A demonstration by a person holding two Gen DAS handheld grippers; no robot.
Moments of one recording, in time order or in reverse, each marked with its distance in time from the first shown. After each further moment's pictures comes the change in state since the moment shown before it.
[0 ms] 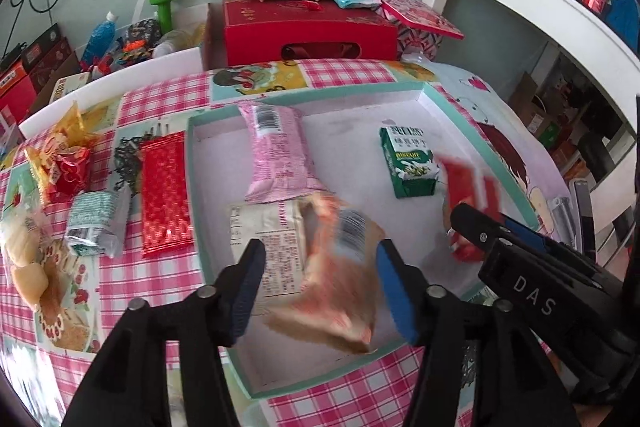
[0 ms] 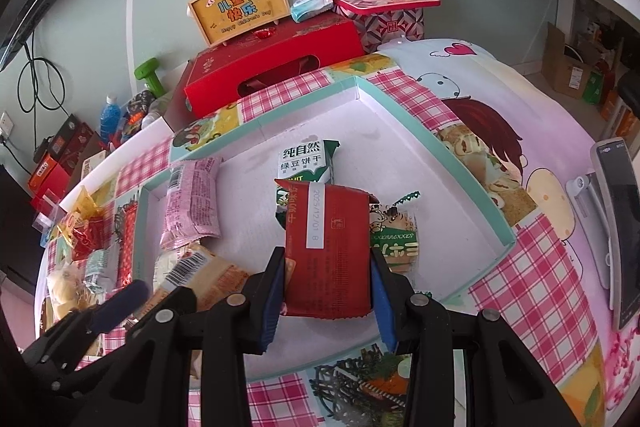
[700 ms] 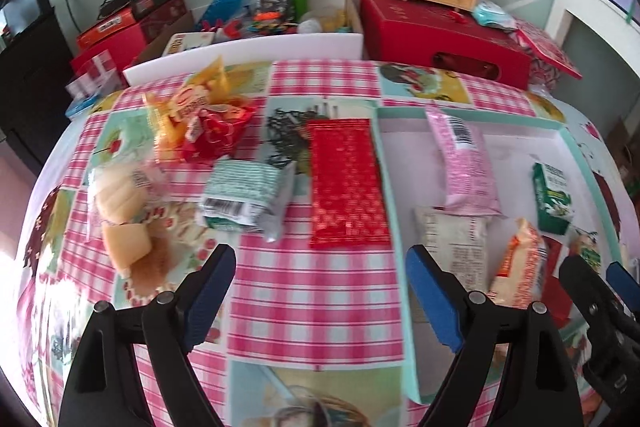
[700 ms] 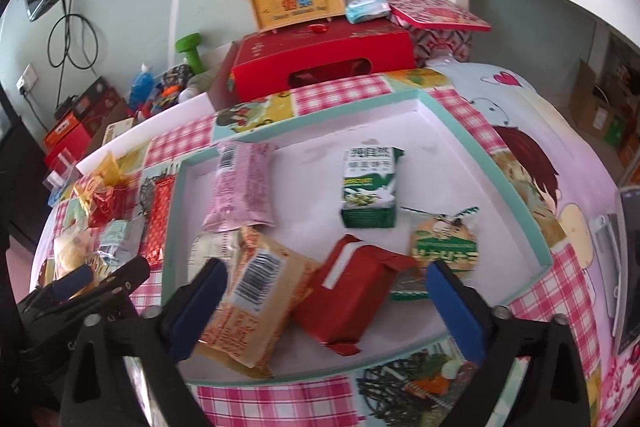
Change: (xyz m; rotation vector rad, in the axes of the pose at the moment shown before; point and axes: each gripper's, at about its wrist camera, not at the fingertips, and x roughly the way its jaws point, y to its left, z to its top) left arm -0.006 0.090 -0.007 -0.207 0.018 0.326; right arm -0.003 0.049 -0.006 -0.158 -0.011 0.040
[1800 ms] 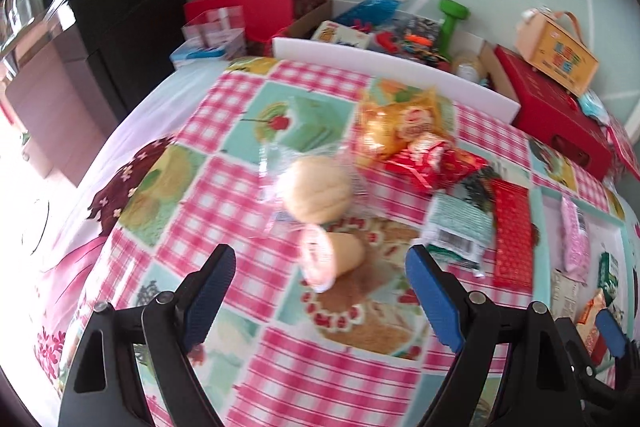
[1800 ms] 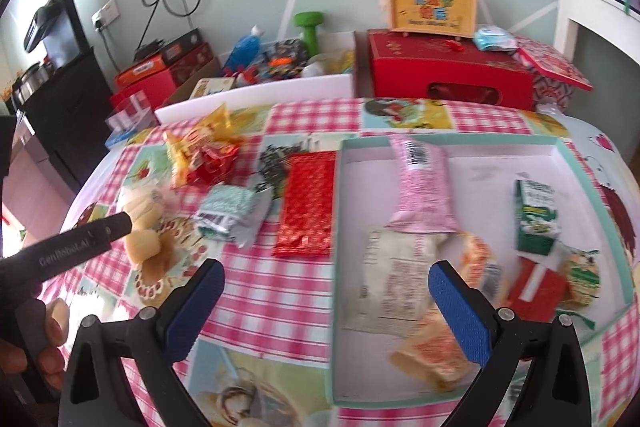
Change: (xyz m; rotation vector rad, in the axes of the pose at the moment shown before) left arm -0.019 0.161 -0.004 -0.298 -0.017 0.140; right arm 0.008 0.131 -0.020 -0.237 -0.010 0.172
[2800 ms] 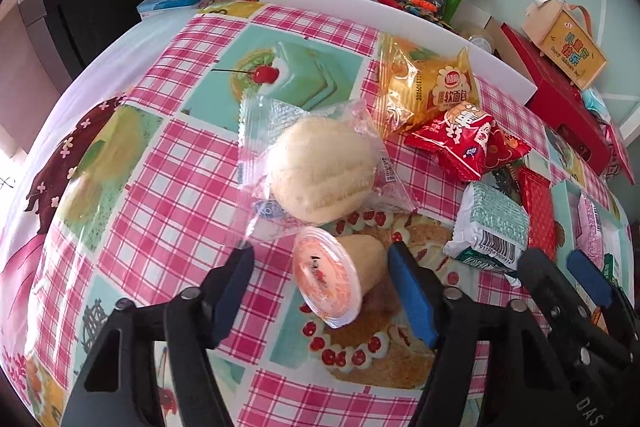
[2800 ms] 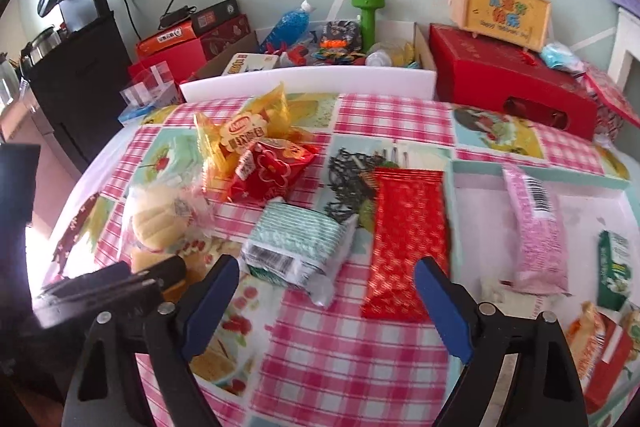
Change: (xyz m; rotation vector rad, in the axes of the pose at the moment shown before) left arm 0.071 0.015 0.005 -0.011 0.128 -0.125; right arm 0.071 0.066 0.029 -0.090 0.050 0.064
